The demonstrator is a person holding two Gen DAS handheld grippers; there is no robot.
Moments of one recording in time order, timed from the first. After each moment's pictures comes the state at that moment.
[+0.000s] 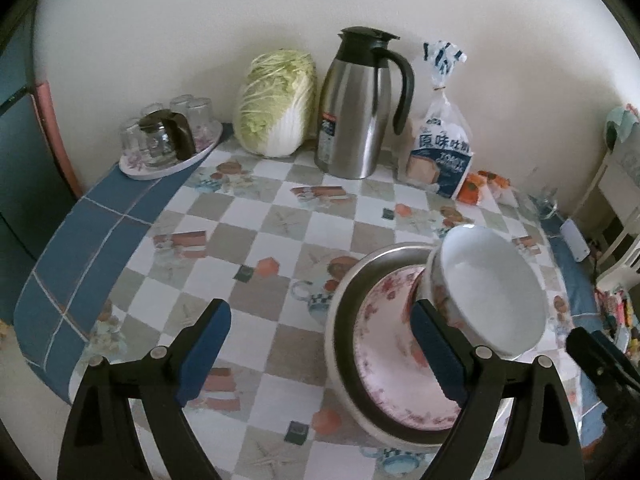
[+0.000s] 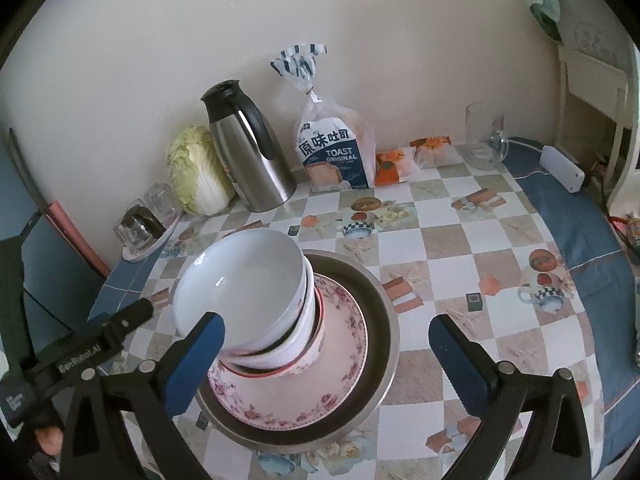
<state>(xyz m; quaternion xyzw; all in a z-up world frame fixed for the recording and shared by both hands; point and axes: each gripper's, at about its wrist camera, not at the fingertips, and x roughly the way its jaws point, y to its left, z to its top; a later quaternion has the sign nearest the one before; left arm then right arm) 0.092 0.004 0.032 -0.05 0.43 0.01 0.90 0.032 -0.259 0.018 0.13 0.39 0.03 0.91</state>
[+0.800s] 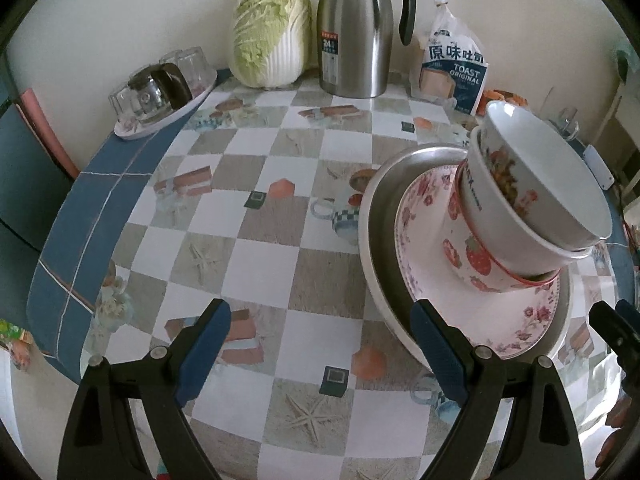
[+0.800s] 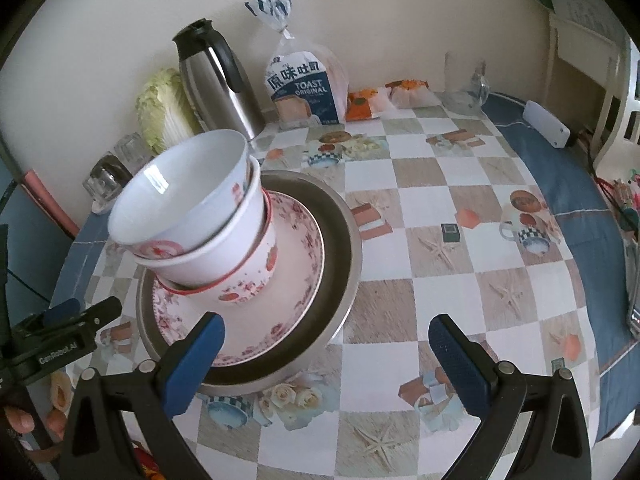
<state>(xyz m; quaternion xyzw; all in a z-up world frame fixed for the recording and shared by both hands) 0.083 0.005 -0.025 0.01 0.52 0.01 0.85 0.014 -0.267 -0.036 0.10 0.47 0.00 0.88</state>
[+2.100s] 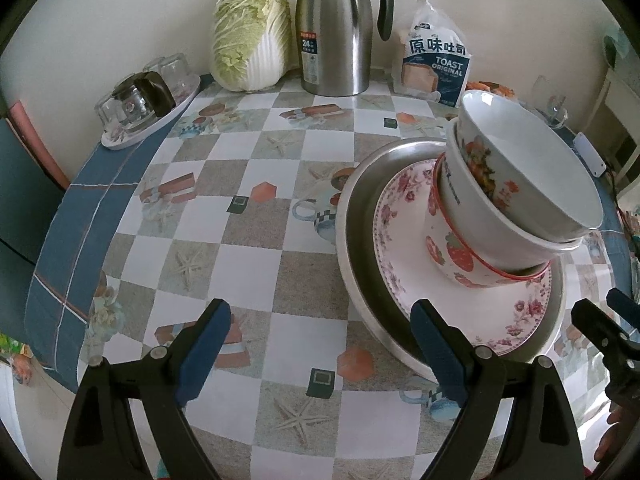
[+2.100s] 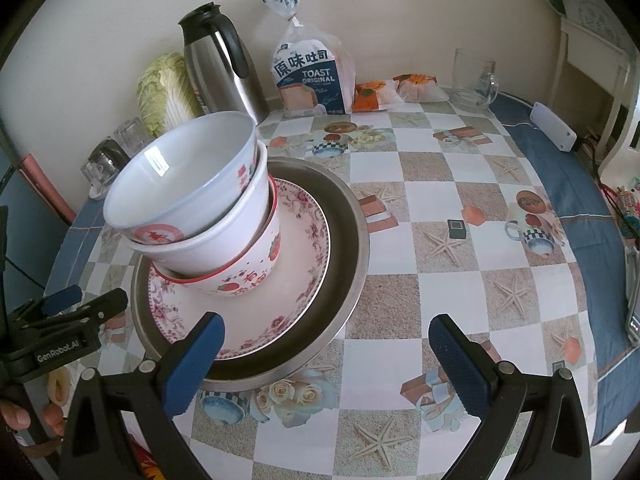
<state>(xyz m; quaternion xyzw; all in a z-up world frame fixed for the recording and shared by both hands) 0.083 -0.006 -0.025 0.02 0.52 -0.02 0.85 0.018 -0.257 -0.040 0.08 0.48 0.01 0.87</state>
